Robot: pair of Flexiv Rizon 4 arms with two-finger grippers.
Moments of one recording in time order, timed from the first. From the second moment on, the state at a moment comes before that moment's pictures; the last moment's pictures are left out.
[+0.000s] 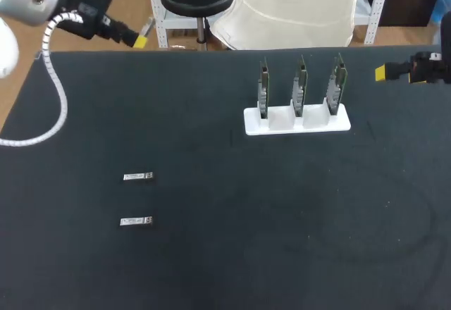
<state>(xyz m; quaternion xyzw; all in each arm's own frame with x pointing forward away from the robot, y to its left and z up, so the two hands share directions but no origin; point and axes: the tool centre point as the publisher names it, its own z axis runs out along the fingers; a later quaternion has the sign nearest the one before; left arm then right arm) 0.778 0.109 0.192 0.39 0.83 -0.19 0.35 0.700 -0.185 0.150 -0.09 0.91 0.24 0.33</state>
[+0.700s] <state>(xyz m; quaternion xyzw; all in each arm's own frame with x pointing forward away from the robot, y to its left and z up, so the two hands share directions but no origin) 0.758 0.008 0.247 0.45 0.69 -0.35 0.44 0.700 -0.185 0.150 -0.09 0.91 0.24 0.33</state>
